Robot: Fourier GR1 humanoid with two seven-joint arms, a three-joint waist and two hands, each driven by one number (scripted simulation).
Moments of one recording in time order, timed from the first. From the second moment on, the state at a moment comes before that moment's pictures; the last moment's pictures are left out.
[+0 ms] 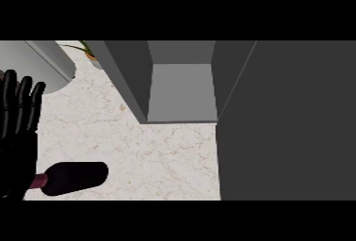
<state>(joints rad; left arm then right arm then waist) -0.02 0.07 0.05 -2.10 0.03 0.00 -0.01 -0.03 -0.09 0.00 -2.10 -0.05 -0.03 0.02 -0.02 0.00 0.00</state>
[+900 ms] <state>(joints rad) 0.56 0.00 -0.35 -2.42 0.16 0.03 -0.12 0.20 -0.17 0.09 -2.37 -0.22 0.16 0.22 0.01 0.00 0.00</state>
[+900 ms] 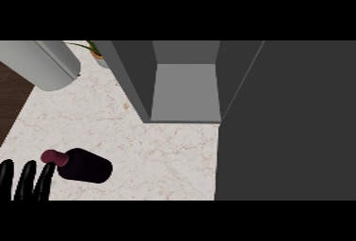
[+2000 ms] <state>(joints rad) 0.76 0.06 -0.51 -2.49 0.05 0.17 -0.16 0.05 -0.17 0.10 -2.42 -0.21 0.08 0.44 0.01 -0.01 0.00</state>
